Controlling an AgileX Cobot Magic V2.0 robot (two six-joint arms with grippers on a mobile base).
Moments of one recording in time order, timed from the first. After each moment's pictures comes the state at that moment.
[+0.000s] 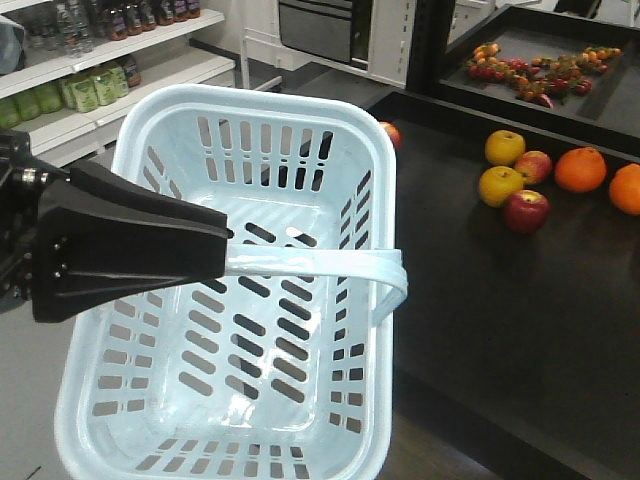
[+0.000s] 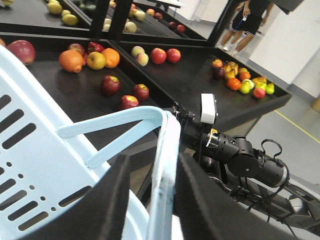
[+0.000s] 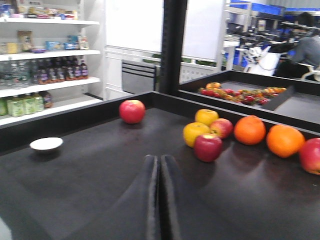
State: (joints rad) left arm -0.22 1.11 -1.07 1.77 -1.23 -2.14; right arm 0.03 -0.01 0.03 -0.05 0.08 0.00
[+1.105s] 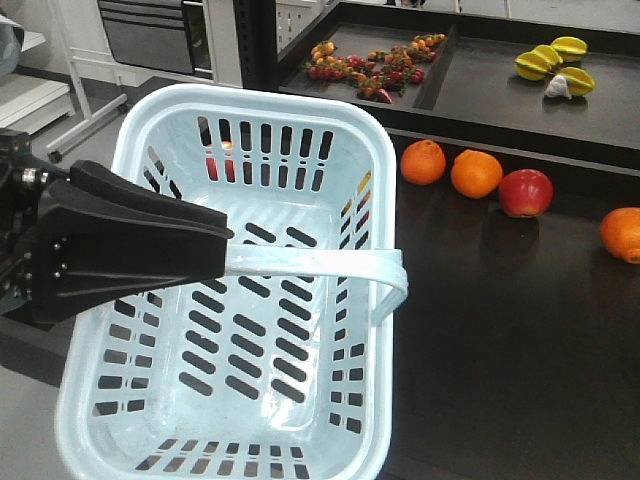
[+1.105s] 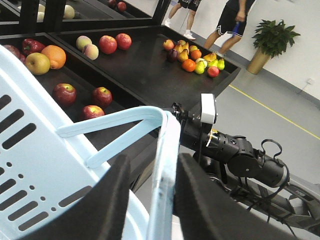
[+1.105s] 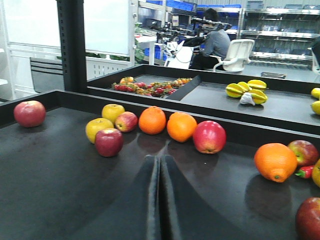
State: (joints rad) left arm -0.22 1.11 -1.07 1.77 -1.23 -2.14; right arm 0.03 -0.01 0.03 -0.05 0.08 0.00
